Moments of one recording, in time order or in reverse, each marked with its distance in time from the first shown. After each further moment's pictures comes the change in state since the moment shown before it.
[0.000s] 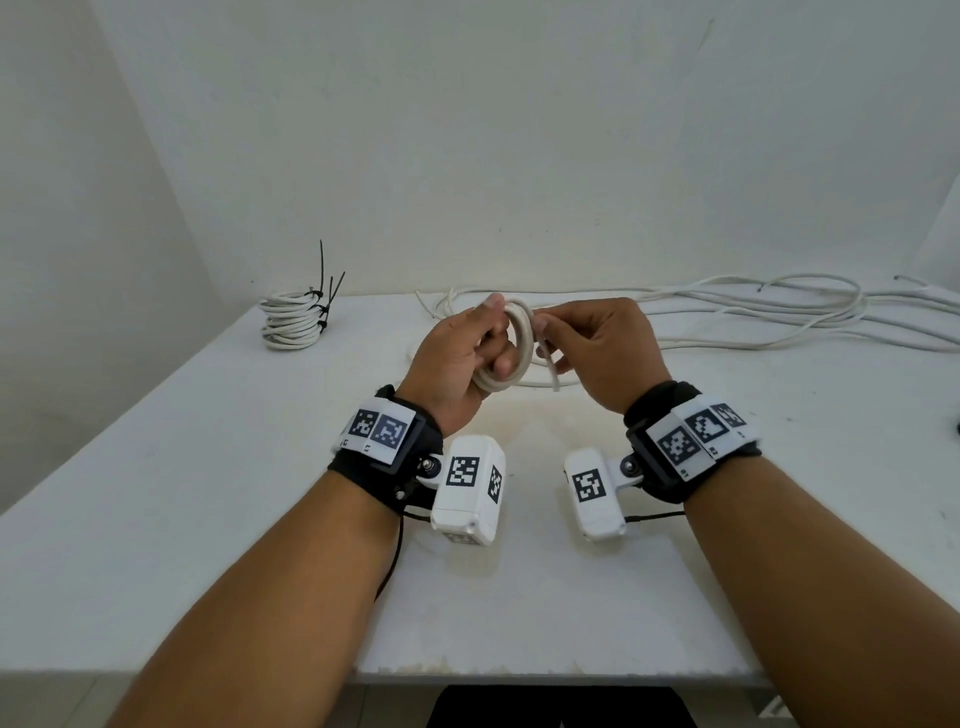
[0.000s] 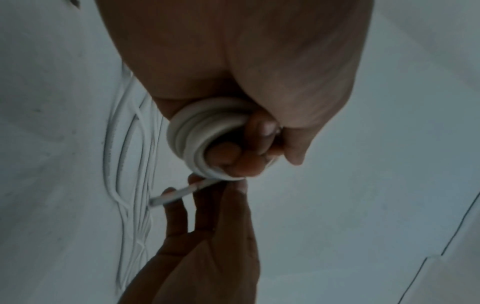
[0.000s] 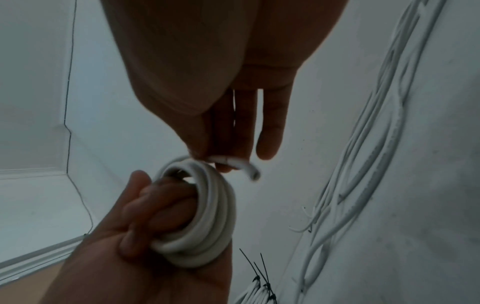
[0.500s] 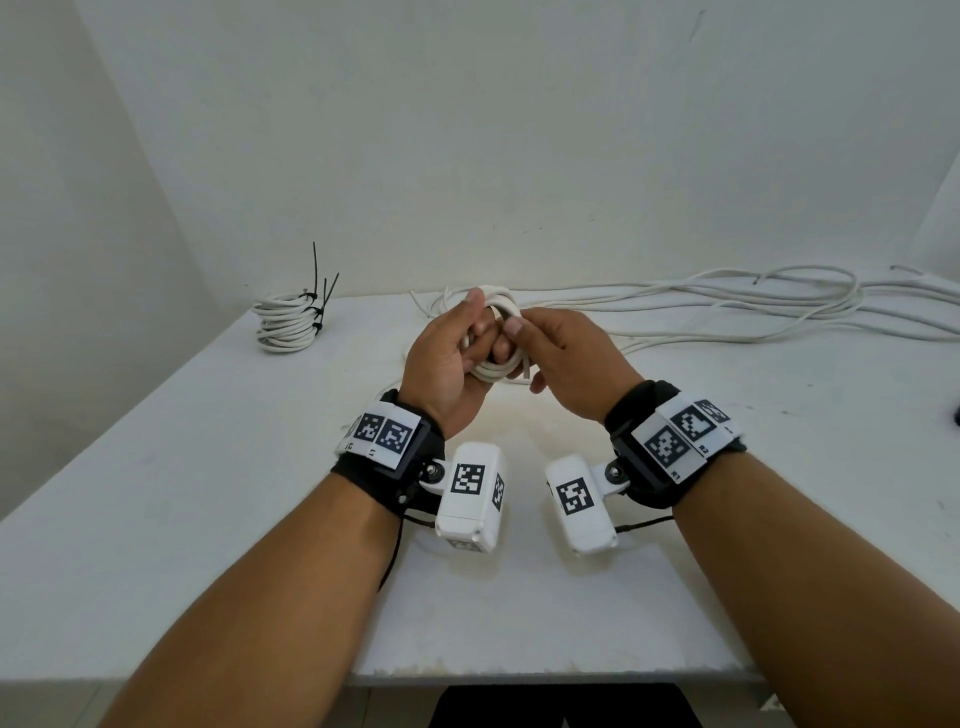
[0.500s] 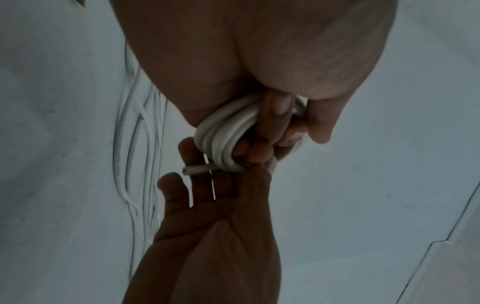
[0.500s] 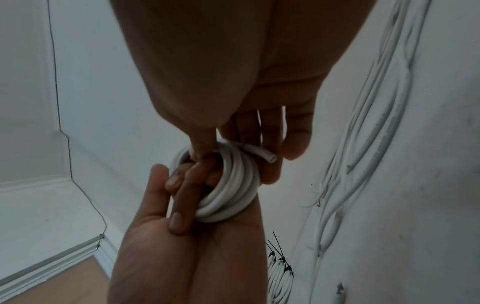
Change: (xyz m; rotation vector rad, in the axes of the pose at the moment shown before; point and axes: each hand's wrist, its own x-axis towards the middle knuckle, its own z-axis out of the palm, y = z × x) left_hand 0.000 -0.007 0.004 -0.171 0.009 0.070; right_hand -0.001 -0.005 0.015 -0.125 -0.221 0.003
